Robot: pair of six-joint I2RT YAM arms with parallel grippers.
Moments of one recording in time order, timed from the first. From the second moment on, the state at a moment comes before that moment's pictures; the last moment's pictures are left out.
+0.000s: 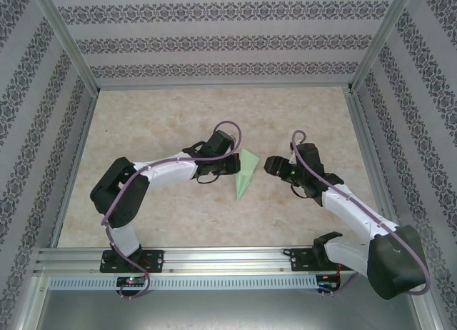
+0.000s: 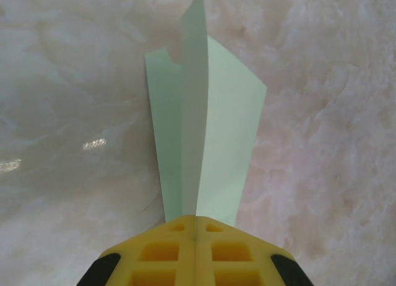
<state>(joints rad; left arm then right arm) -0.74 1.80 1.12 -0.18 0.20 -0.75 0.36 1.11 0.56 -0.21 -0.19 0.64</state>
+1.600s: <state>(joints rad) -0.67 1.81 0.86 0.16 0.25 -0.89 0.67 1.62 0.89 -0.28 -0.12 0.70</state>
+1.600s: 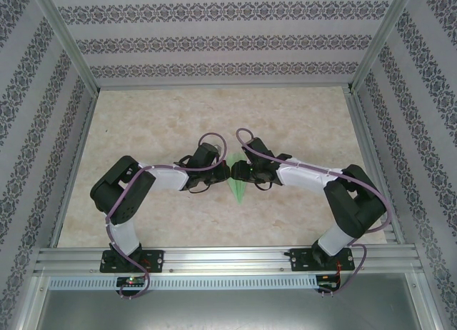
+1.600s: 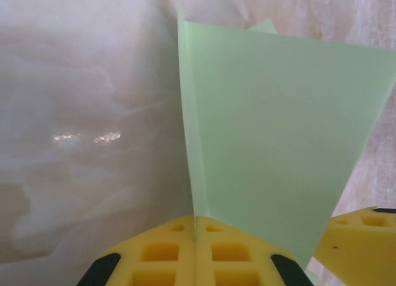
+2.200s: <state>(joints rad) -0.67 1.81 0.86 0.16 0.25 -0.90 0.67 1.61 0.85 -0.28 -0.13 0.70</state>
